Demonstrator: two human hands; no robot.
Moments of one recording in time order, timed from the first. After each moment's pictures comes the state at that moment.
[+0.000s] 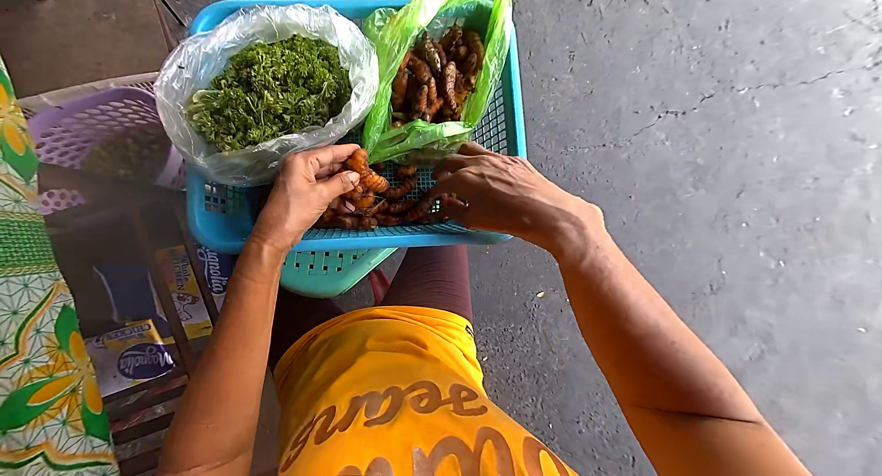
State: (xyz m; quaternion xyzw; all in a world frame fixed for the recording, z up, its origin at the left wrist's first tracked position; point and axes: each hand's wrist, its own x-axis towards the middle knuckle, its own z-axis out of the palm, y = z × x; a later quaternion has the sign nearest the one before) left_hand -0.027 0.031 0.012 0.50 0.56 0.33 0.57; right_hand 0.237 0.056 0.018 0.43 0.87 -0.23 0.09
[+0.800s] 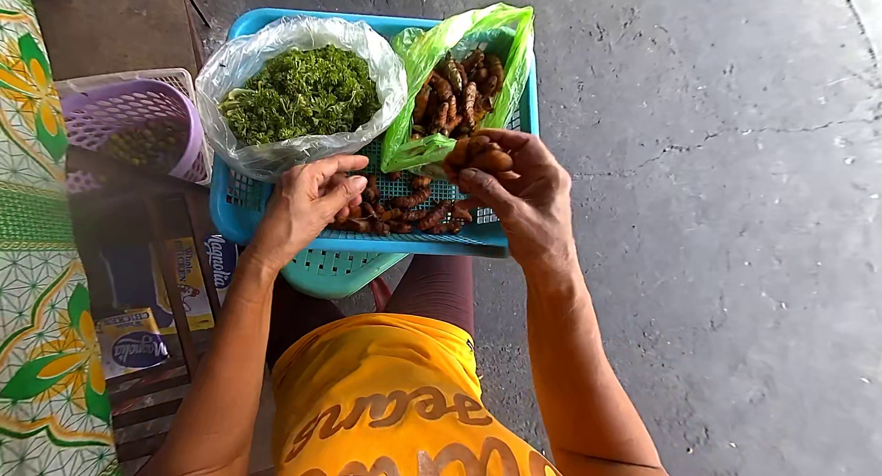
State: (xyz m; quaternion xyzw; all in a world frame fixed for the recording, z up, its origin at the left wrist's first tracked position) left_hand -0.052 0.015 0.019 0.62 0.56 0.30 0.46; right_hand 0.227 0.018 0.014 0.50 0.60 -0.46 -0.41
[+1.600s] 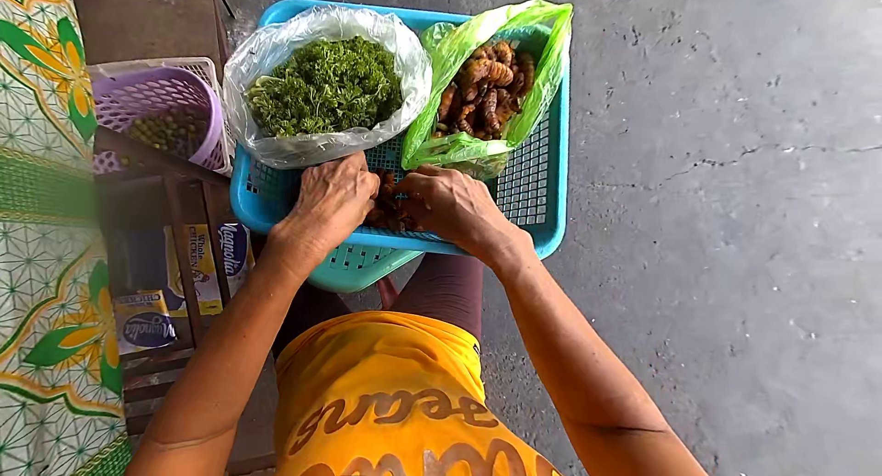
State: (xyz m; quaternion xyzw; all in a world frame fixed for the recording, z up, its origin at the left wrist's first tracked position) left_hand -0.035 0.024 0.020 0.80 0.57 -0.03 0.18; right_hand 0.166 0.045 -0.008 0.44 0.86 -0.25 -0.06
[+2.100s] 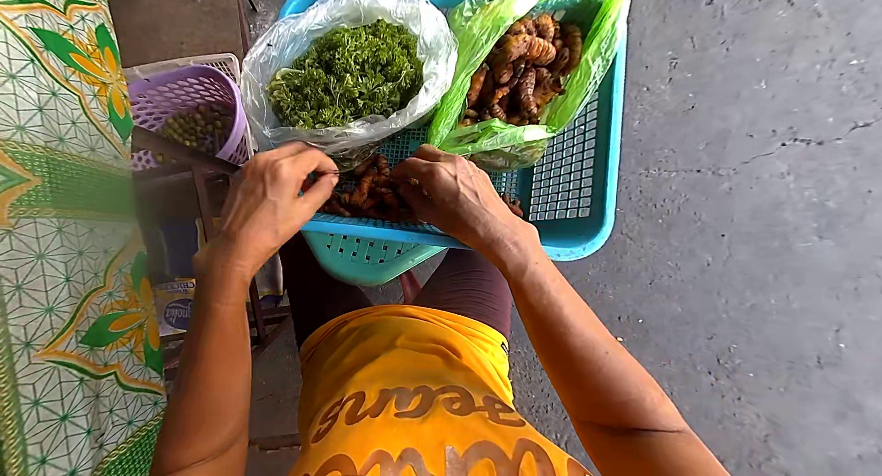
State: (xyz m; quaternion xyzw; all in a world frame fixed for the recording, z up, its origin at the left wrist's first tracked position) left_hand -0.114 -0.003 0.044 0.78 0.58 0.15 0.16; right_hand 0.136 0.043 -0.007 0.41 0.85 -0.29 -0.15
